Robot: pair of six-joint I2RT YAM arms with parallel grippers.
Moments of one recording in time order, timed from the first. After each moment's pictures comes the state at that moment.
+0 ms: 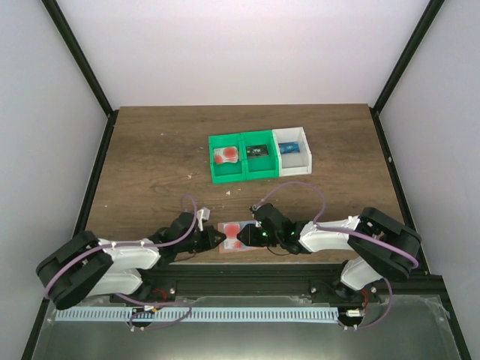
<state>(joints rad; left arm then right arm) -0.82 1.22 0.16 0.42 0.27 -1.08 0.98 1.49 0.49 0.23 -0.20 0.96</state>
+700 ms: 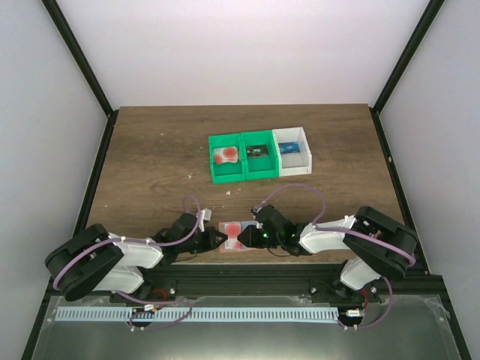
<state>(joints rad) -0.82 1.33 0.14 0.55 0.29 -1.07 0.98 1.51 0.46 0.30 -0.22 0.98</state>
